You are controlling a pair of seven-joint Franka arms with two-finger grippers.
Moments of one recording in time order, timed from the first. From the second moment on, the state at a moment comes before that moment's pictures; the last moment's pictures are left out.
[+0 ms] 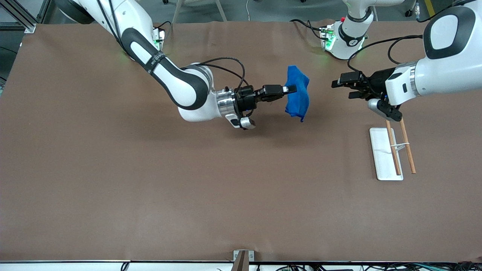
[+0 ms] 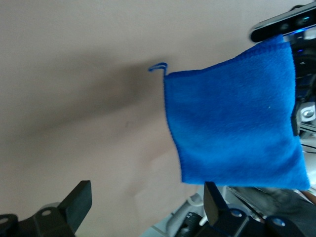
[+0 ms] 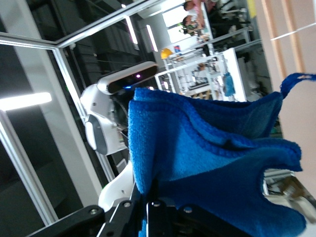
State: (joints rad) left arm -0.04 -0.02 -0.06 -1.96 -0.71 1.60 0.25; right arm 0.28 0.67 0.62 -1.58 1.99 2.14 -0.68
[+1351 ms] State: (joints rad) left arm 0.05 0.17 -0.06 -2.15 -1.33 1.52 0.57; right arm 0.31 0.69 0.63 -1.56 2.06 2.15 -0.74
